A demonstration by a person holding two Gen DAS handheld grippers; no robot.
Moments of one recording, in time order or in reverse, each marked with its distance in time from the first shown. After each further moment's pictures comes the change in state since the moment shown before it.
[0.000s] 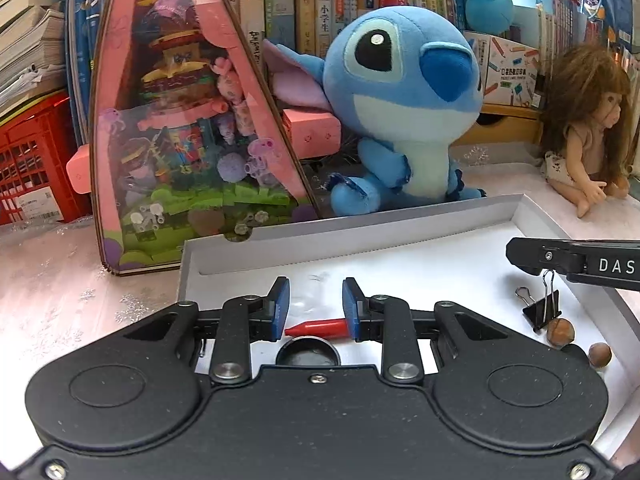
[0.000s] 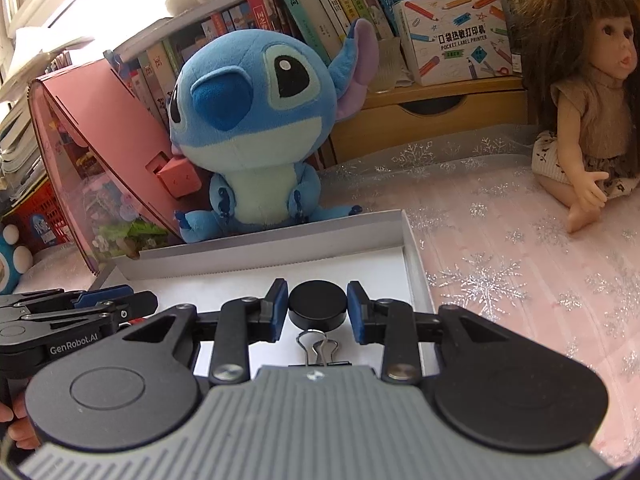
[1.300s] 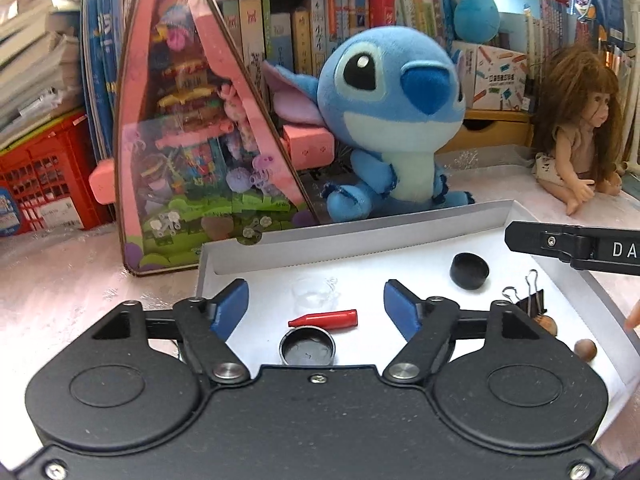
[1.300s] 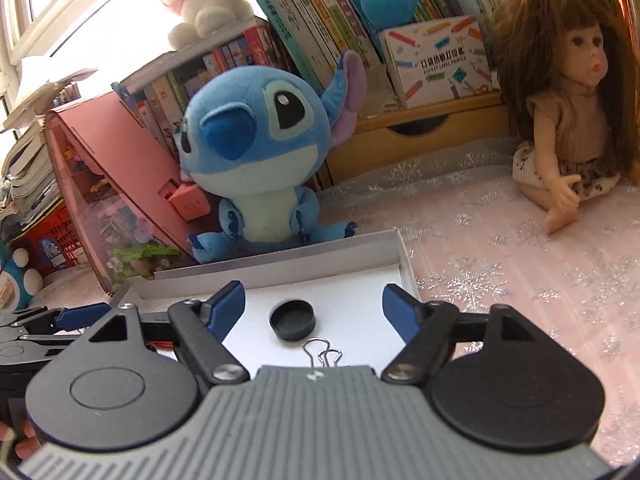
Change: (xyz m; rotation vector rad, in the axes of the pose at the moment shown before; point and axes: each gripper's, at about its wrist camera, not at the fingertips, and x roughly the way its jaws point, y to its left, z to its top) left arm -0.035 -0.008 -0.002 0.026 -0.028 0.025; right arm -0.032 0.000 -0.003 0.034 -0.077 0.004
